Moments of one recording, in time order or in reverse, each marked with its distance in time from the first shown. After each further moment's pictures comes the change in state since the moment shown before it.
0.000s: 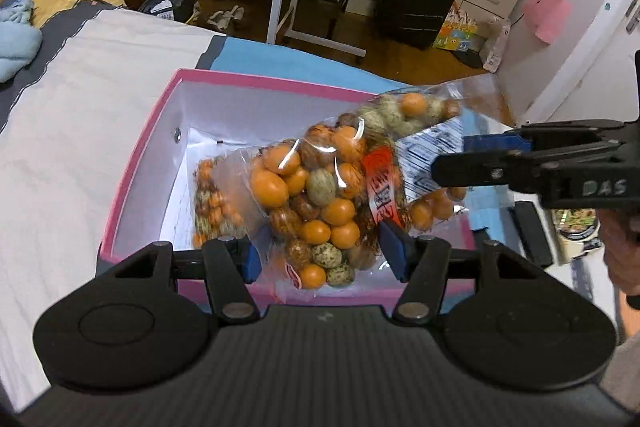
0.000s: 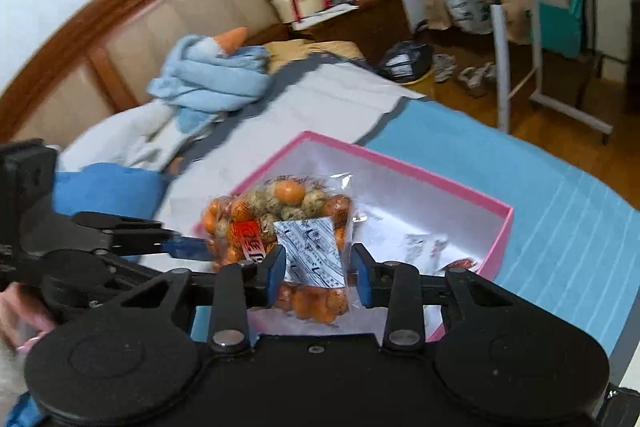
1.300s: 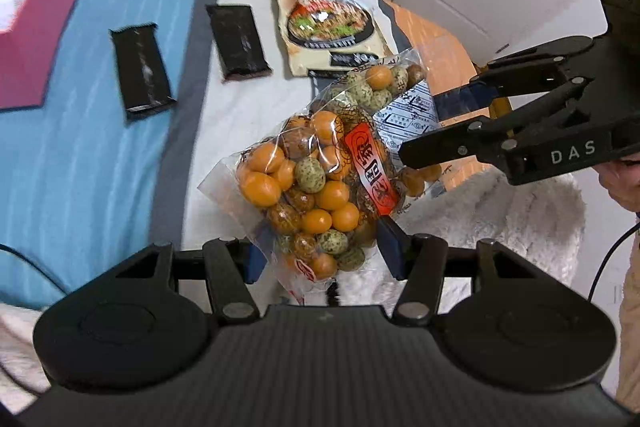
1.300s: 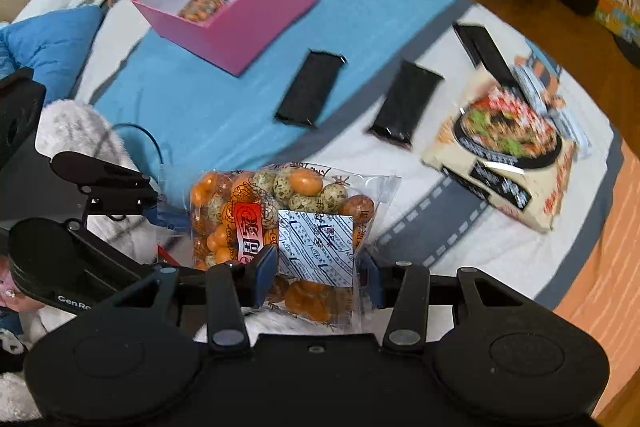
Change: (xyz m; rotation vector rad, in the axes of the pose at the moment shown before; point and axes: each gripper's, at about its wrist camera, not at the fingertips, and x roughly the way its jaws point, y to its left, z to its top) left arm -0.027 -0.300 -0.165 0.065 0.302 -0.367; right arm -0.245 -0.065 -0.172 0.017 0.446 -0.221
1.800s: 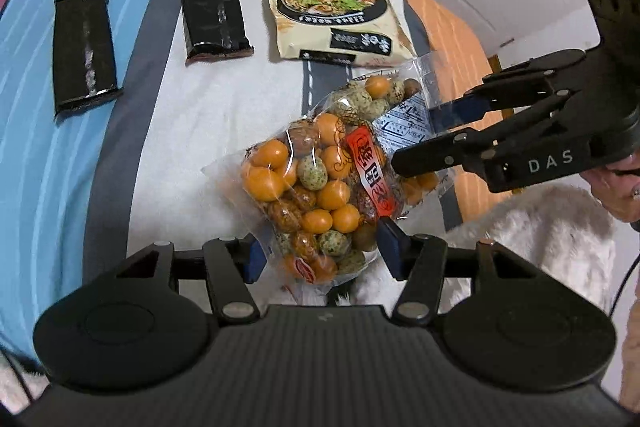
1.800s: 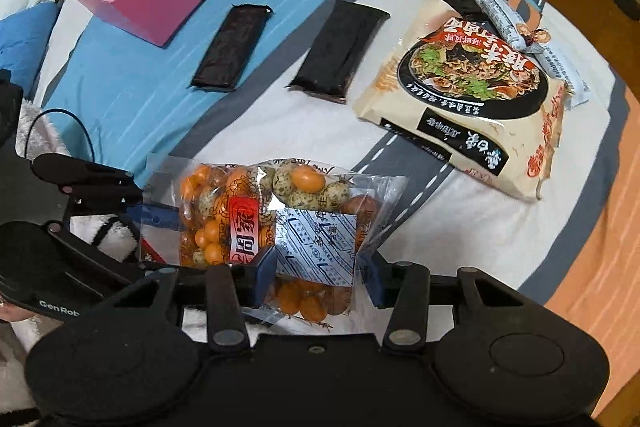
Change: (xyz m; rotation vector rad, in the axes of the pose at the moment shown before) left arm 0.088 0.002 0.022 -0.056 0.074 -0.048; right arm 0.053 -0.075 -0.007 0.089 0.112 -0.008
